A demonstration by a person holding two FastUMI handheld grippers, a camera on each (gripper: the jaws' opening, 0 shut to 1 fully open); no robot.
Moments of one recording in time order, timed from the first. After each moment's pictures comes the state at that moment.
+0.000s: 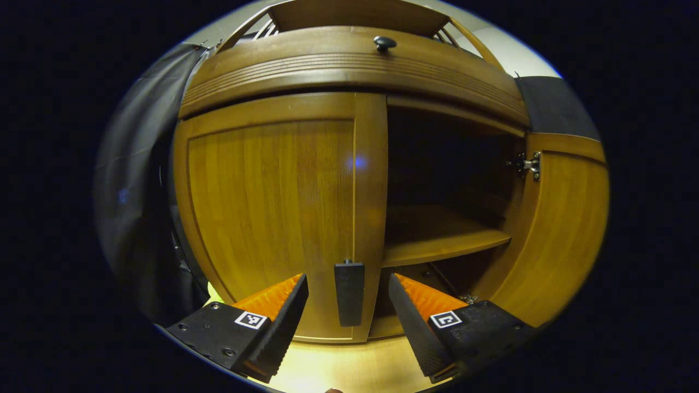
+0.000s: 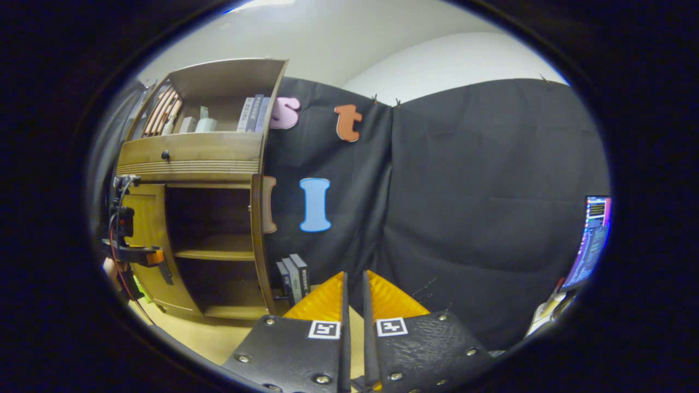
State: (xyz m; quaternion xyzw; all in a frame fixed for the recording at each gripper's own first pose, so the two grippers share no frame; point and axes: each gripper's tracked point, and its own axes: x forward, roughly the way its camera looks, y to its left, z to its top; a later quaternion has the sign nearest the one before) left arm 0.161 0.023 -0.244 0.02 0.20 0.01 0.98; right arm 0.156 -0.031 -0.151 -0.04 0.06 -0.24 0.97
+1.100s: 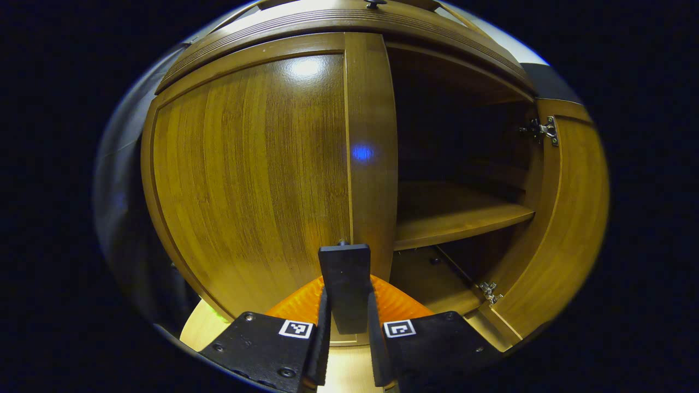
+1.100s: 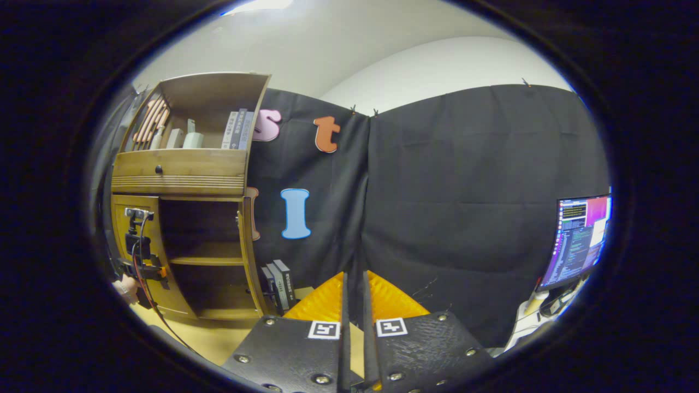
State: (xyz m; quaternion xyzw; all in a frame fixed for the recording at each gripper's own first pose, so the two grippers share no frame) left arm 0.182 0.013 -0.290 0.04 0.22 0.00 0.97; right arm 0.103 -0.027 -0.123 -0.04 0.05 -0.28 0.96
